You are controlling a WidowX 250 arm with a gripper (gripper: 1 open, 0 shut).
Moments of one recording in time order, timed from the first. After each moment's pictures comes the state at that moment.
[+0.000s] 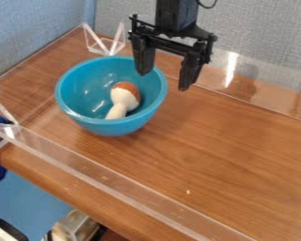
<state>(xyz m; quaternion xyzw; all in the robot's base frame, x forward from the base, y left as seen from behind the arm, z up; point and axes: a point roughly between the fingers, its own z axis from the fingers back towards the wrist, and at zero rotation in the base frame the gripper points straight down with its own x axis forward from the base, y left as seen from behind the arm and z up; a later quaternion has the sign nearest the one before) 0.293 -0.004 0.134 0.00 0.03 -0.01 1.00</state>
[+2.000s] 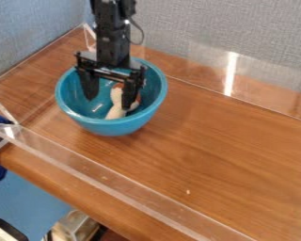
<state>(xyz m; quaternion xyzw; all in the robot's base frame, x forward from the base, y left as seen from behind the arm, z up) 0.297 0.089 0.059 0.01 0.04 0.10 0.99</state>
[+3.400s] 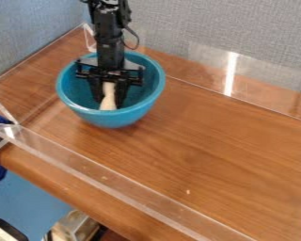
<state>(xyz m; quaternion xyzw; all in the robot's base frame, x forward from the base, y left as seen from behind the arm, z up) 0.320 0.111 0.039 0.01 0.02 0.18 0.98</state>
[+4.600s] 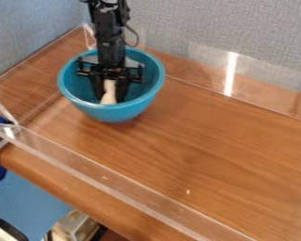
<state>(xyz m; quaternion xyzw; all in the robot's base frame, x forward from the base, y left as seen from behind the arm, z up) 0.329 0.115 0.037 0.00 0.02 0.17 0.99</state>
